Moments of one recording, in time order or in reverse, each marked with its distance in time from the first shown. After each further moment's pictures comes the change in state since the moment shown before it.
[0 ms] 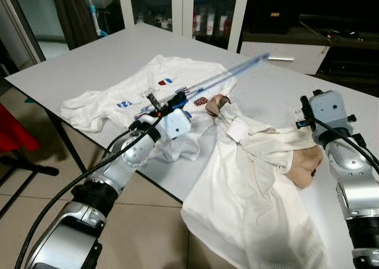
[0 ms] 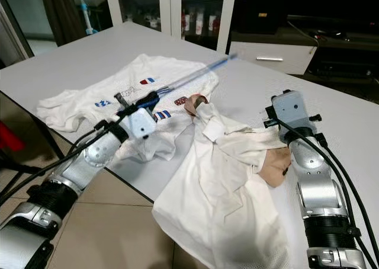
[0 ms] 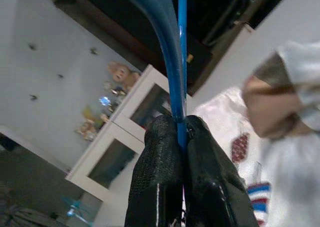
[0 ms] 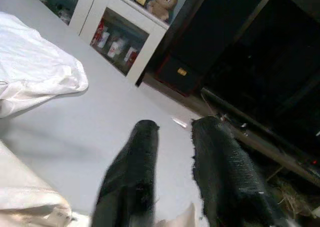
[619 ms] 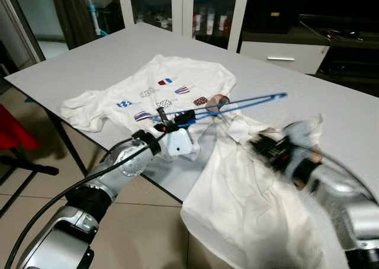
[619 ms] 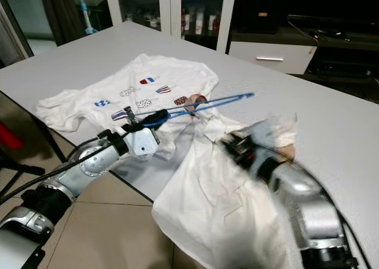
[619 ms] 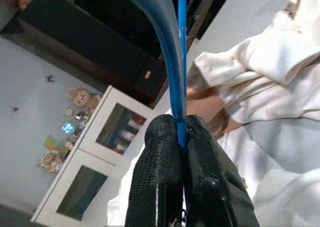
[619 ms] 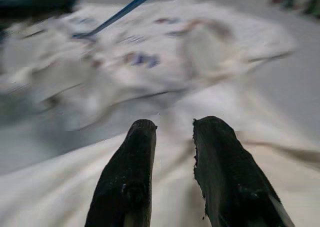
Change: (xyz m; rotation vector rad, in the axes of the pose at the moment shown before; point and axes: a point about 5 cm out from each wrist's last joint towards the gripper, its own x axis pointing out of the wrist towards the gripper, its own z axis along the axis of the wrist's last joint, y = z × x) left arm -0.015 -0.019 -0.003 0.052 -0.078 -0.216; right arm -0.049 0.073 -0.006 0.402 0.134 0.705
